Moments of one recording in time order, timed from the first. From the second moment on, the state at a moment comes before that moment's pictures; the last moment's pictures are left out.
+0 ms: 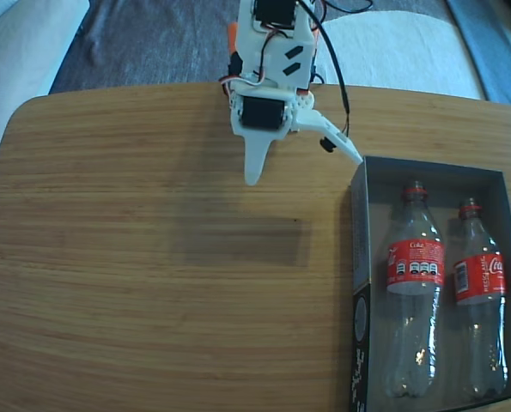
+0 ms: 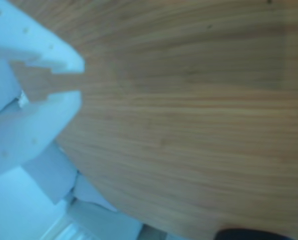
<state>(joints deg) 6.8 164.5 145.5 66.6 -9.9</state>
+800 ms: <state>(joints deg) 3.3 181.2 160.6 66.6 -9.9</state>
